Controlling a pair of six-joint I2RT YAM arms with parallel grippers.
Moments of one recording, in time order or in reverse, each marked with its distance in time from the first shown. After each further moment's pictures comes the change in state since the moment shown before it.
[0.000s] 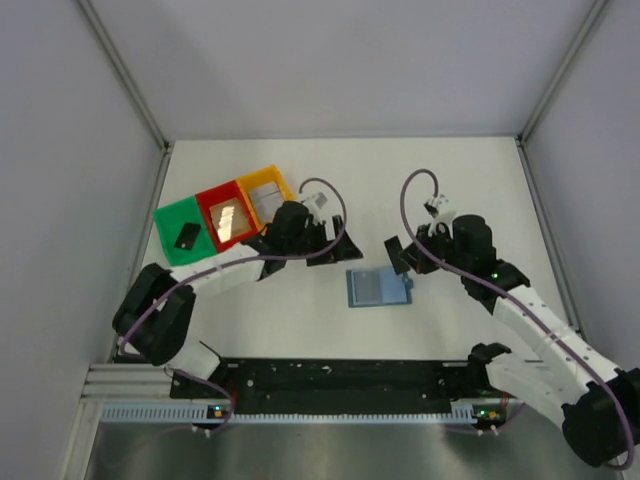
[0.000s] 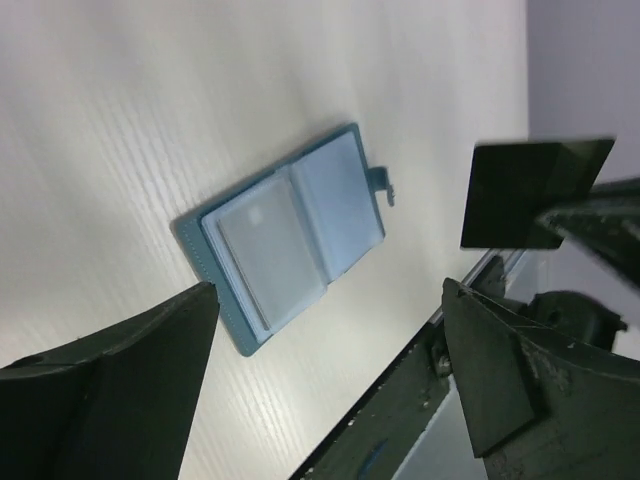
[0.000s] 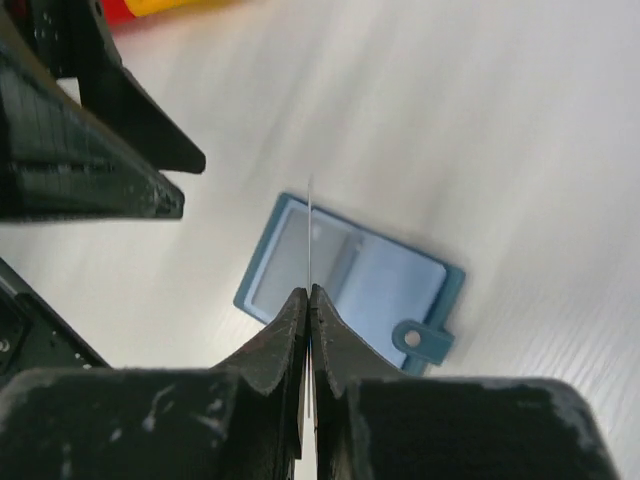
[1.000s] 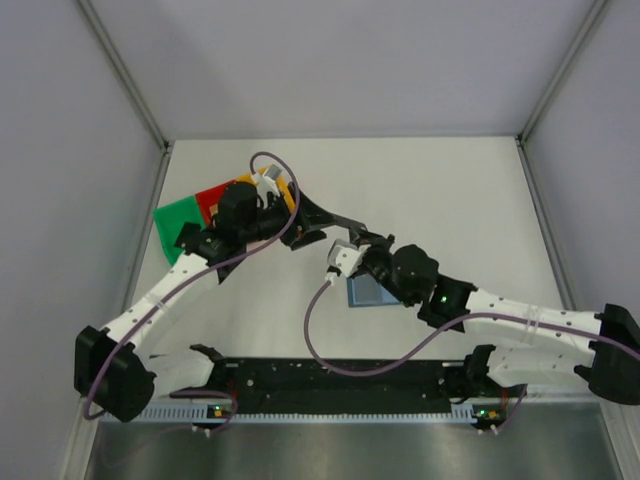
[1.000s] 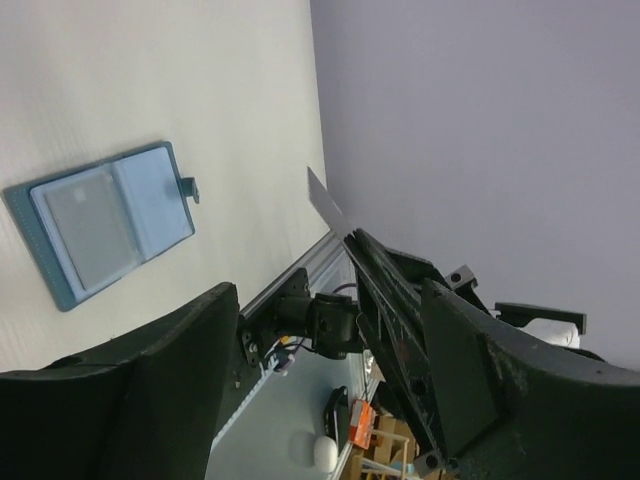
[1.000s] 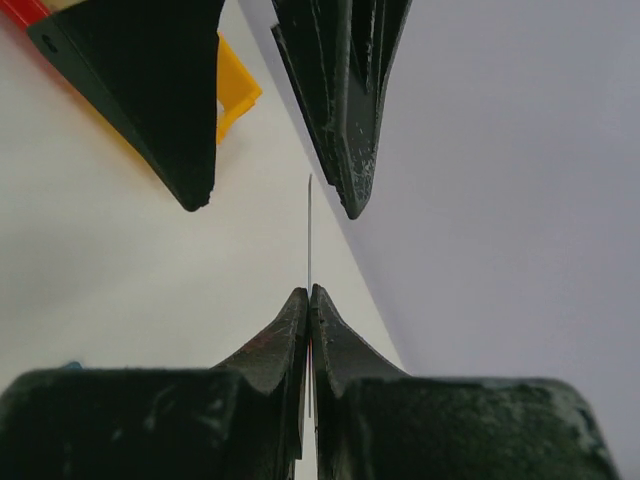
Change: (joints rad) left arm 0.187 -0.410 0.080 -0.200 0.174 -0.328; right arm 0.758 0.160 0.127 0.500 0.723 -1.172
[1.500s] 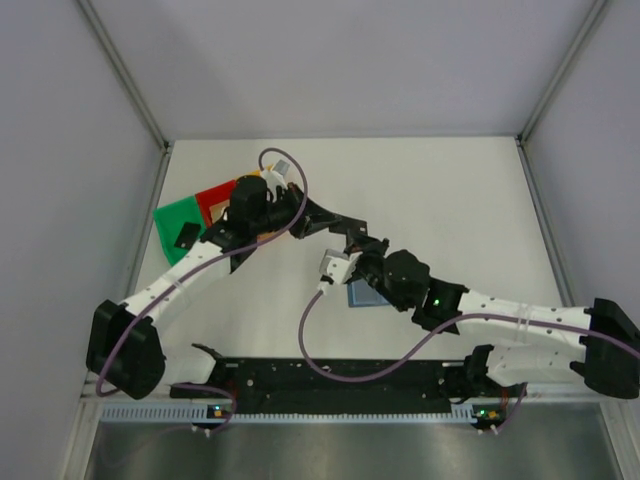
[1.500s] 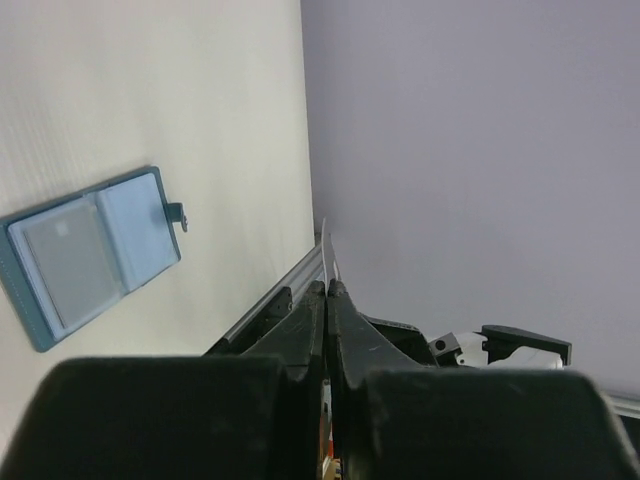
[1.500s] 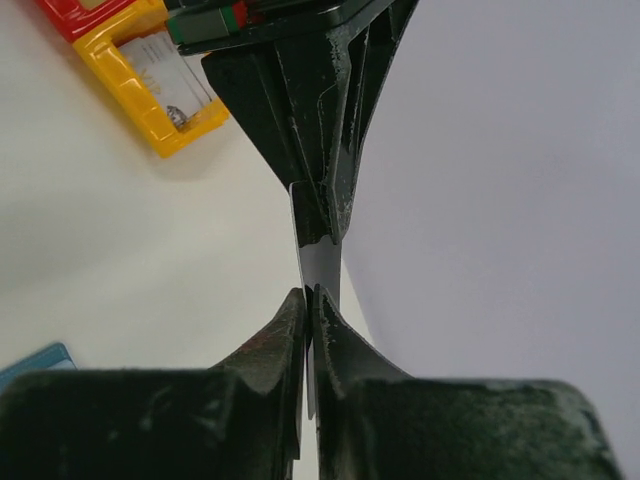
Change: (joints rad) left arm 0.004 0.138 0.013 0.150 0.004 -0.090; right arm 0.041 0.043 -0.014 0.033 0.049 -0.103
